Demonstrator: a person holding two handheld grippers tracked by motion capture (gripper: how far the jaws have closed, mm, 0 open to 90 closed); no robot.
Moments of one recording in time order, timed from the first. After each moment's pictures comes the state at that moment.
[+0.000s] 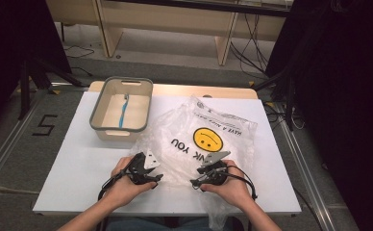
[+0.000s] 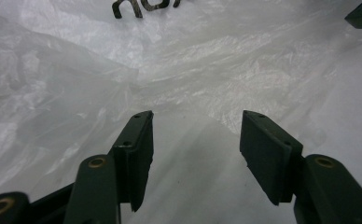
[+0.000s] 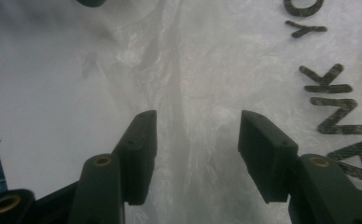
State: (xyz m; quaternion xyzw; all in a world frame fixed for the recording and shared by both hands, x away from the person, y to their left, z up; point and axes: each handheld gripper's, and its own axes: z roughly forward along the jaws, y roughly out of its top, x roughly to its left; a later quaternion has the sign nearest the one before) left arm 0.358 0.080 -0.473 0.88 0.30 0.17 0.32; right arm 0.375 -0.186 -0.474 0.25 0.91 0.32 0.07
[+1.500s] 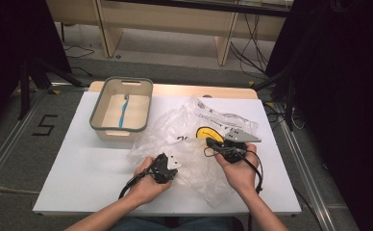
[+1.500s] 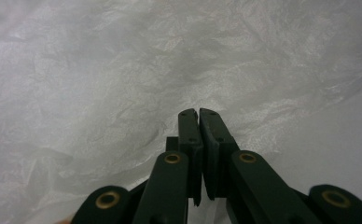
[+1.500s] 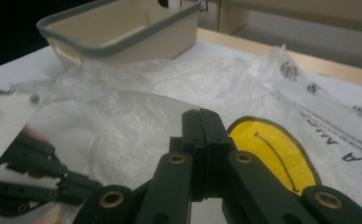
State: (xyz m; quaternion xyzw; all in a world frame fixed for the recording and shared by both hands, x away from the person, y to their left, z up) left arm 0.369 0.024 -0.487 0.89 0.27 0.17 0.32; right arm 0.386 -0.208 -0.399 0.38 0.77 0.47 0.22
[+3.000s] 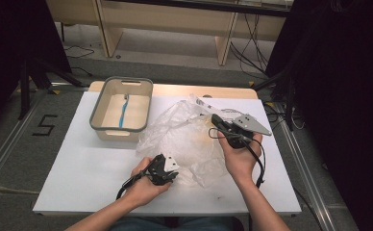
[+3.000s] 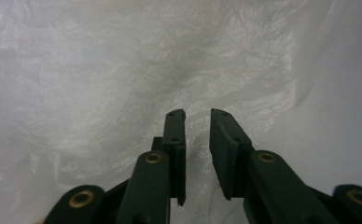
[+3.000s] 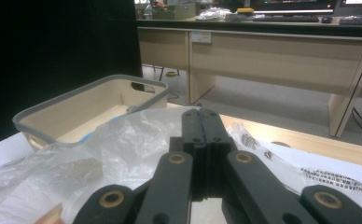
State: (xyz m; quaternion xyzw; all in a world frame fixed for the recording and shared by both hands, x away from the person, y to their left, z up) left arm 0.357 0.034 -0.470 0.89 0.26 0.17 0.34; right arm 0.399 -0.206 -0.365 0.39 0.68 0.55 0.30
